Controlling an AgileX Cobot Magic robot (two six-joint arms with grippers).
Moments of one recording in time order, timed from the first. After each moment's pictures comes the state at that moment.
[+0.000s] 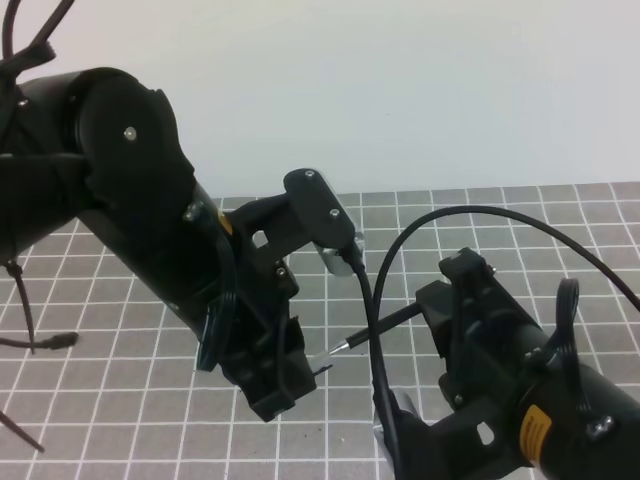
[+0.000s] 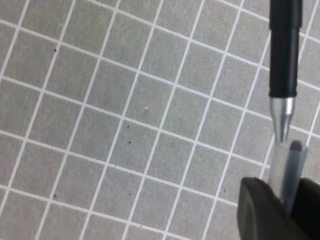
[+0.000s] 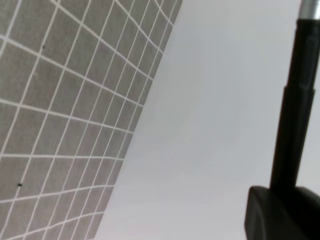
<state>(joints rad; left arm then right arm) -0.57 1.47 -1.32 -0.47 1.28 0.77 1.13 1.31 -0.79 -1.70 0.62 0.08</state>
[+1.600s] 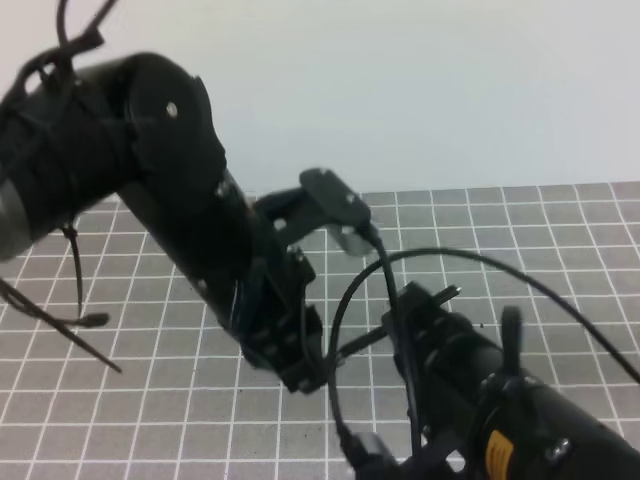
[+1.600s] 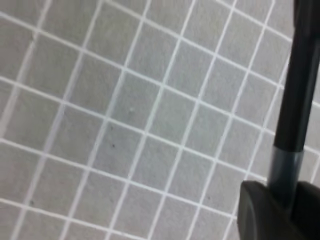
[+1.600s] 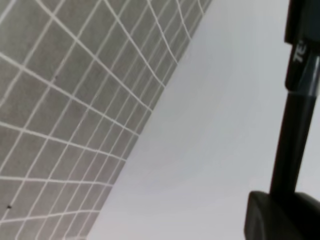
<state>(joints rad) -0.59 1.57 -1.45 -0.58 1.28 0.72 1.17 1.38 -0.80 -1.74 0.57 0.01</state>
